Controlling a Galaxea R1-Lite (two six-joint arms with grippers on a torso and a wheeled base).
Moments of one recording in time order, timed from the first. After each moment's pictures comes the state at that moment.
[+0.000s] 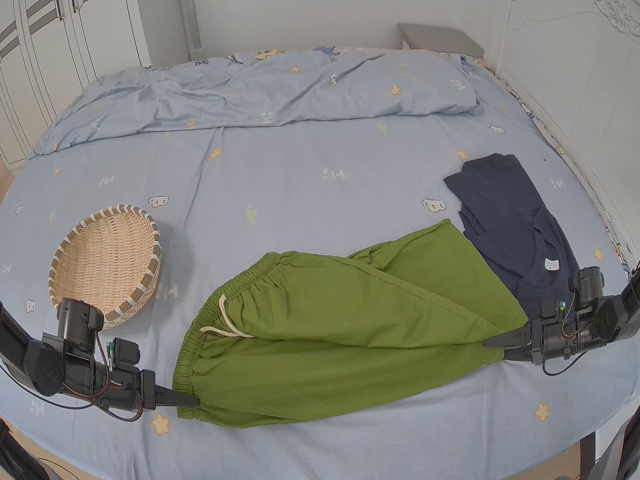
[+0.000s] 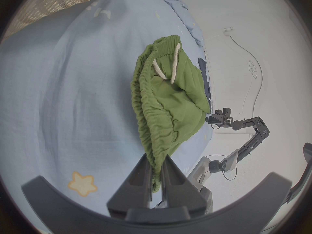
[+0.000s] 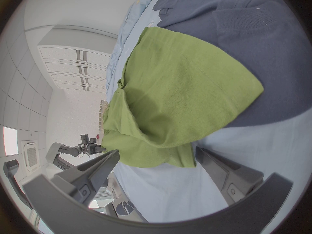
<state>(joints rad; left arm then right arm) 0.03 1.75 -0.37 -0.32 -0.82 -0.17 -0.12 1.99 -0.58 -0.35 0.93 0.14</state>
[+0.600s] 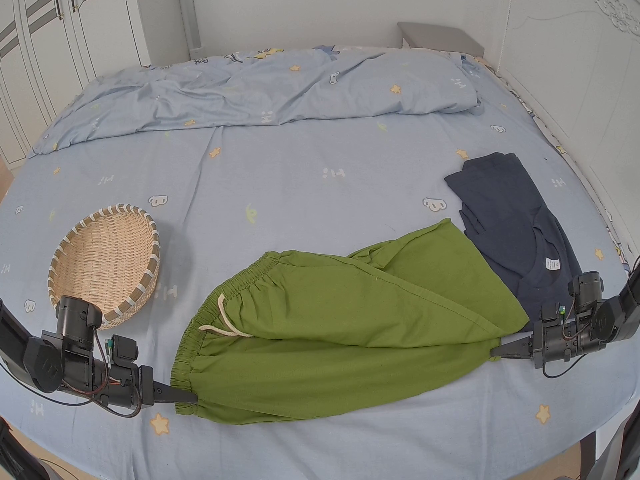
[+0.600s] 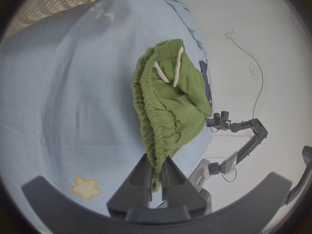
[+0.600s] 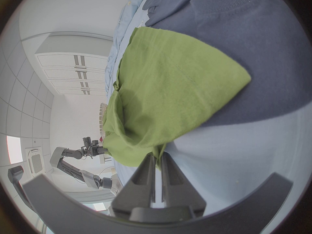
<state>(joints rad) 0.05 1.76 -0.38 -0.32 -0.82 -0.17 -0.16 2.02 -0.59 -0.34 0.98 0.15</state>
